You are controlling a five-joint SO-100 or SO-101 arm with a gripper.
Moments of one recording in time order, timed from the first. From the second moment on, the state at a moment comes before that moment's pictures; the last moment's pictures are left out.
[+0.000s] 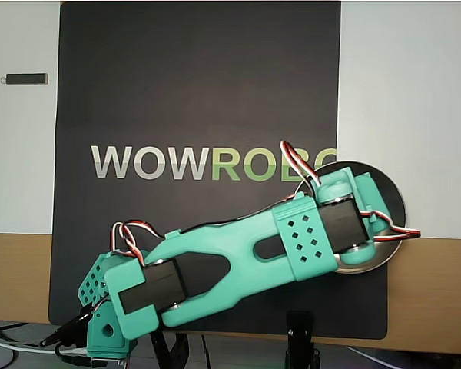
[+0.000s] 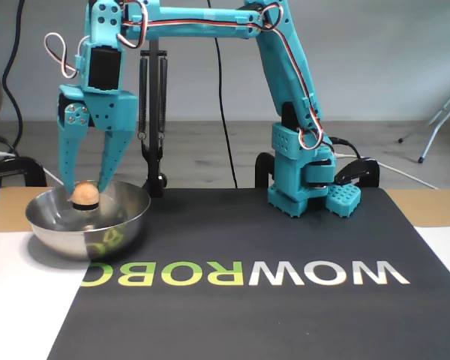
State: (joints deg) arm 68.0 66.4 62.1 79.3 -8.1
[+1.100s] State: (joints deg) arm 68.1 64.7 62.1 79.4 -8.1
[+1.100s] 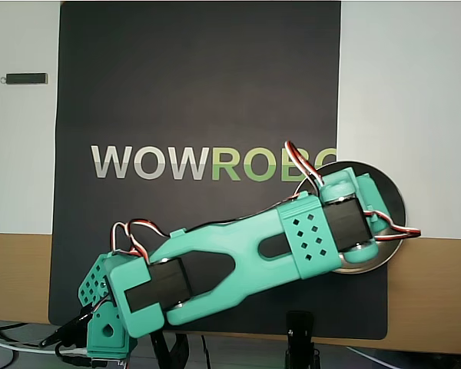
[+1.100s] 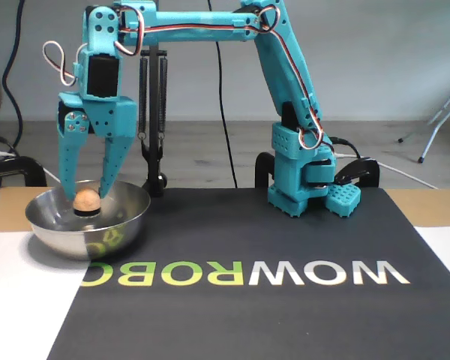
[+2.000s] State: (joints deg) arm 68.1 64.7 62.1 79.4 -8.1
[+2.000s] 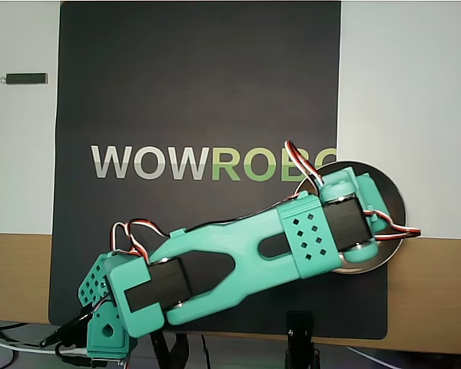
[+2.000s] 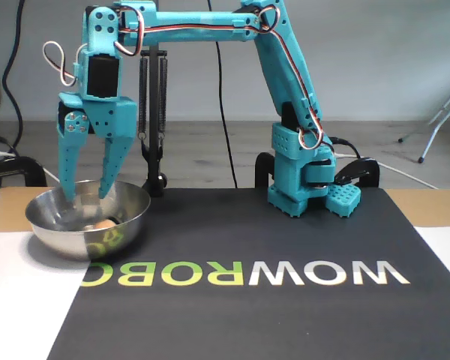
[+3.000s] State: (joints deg) arm 68.1 64.7 62.1 79.4 -8.1
